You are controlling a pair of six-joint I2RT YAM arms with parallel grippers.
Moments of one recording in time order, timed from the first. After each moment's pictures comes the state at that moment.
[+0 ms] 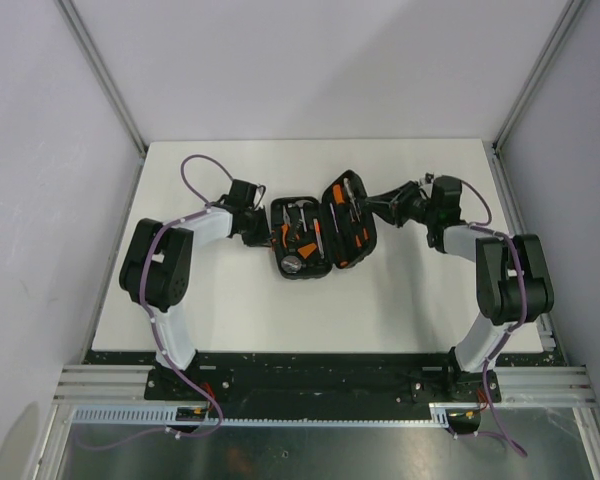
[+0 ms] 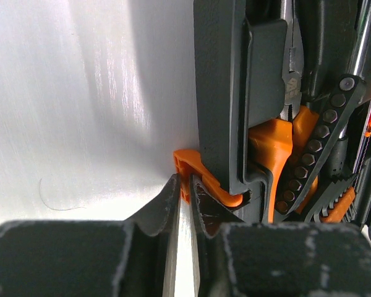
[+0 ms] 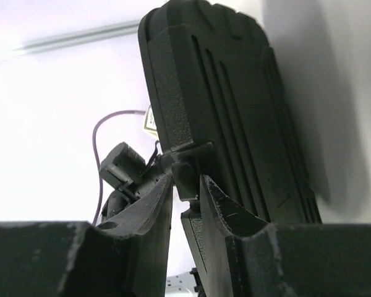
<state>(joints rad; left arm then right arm) -0.32 1.88 1.15 -0.30 0.20 -0.48 0.08 1.75 0.87 0.52 -0.72 1.37</state>
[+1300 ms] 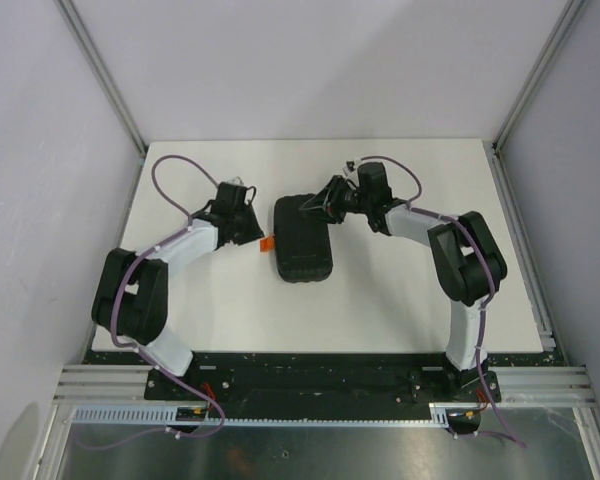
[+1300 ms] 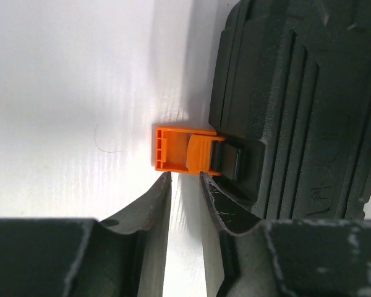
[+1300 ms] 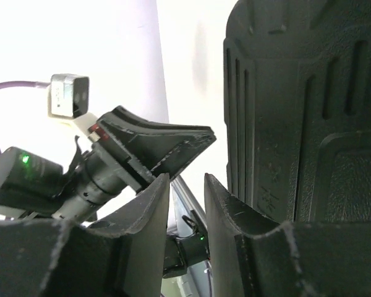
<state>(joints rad) -0.33 1.64 1.02 -0.27 0.01 -0.60 0.45 1.96 1.26 0.30 -0.67 1.18</state>
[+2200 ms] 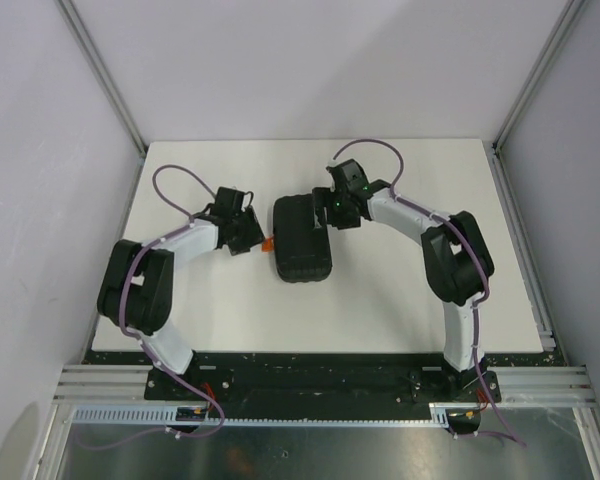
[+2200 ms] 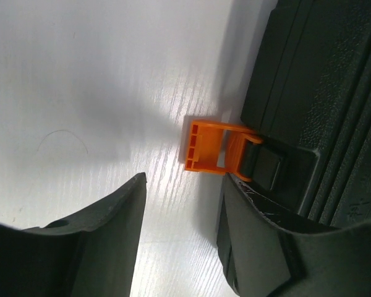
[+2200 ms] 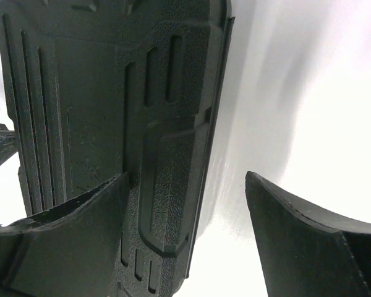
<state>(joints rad) -0.29 1.68 0.99 -0.29 0.03 -0.66 0.55 2.02 1.55 -0.45 -0.12 0.44</state>
